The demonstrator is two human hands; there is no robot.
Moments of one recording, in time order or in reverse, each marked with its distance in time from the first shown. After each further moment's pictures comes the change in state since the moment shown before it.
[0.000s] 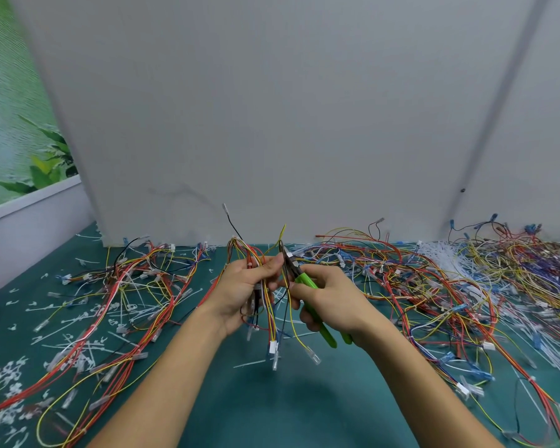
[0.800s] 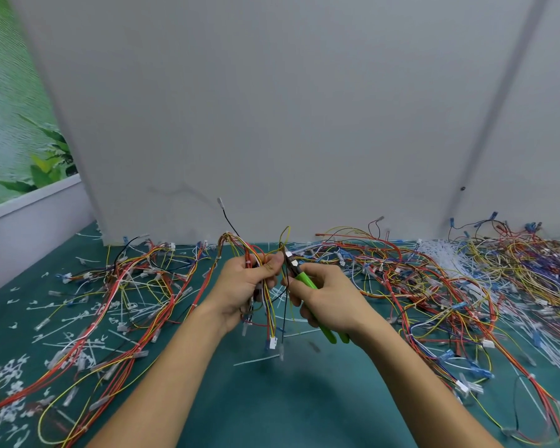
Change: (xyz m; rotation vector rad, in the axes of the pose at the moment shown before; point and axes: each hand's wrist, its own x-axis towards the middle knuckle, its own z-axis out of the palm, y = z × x) left_hand -0.001 0.000 0.002 0.096 0.127 0.072; right_hand 0.004 0.005 0.004 -0.082 0.056 -0.012
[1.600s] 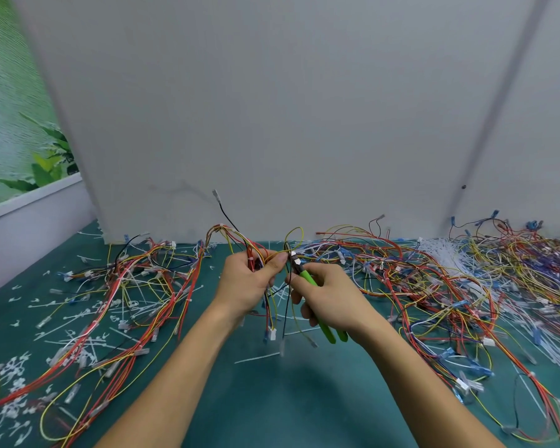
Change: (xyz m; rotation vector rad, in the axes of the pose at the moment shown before) left_hand 0.001 -0.005 0.009 0.199 0.174 0.229; right_hand -0.001 -0.001 0.001 -0.065 0.040 0.019
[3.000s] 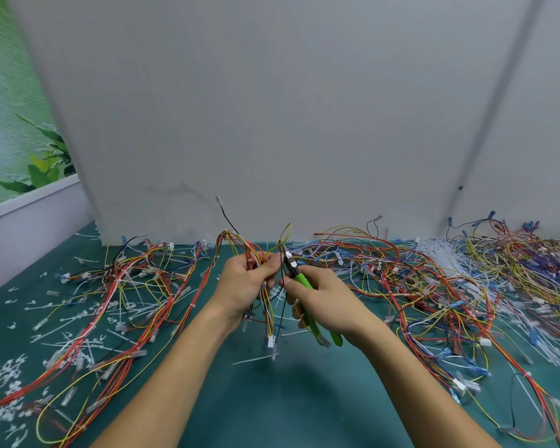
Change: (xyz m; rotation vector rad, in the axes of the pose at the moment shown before) left_hand 0.000 0.000 -0.002 -0.115 -0.106 -0.120; right_hand 0.000 0.001 0.001 0.059 -0.086 -0.015
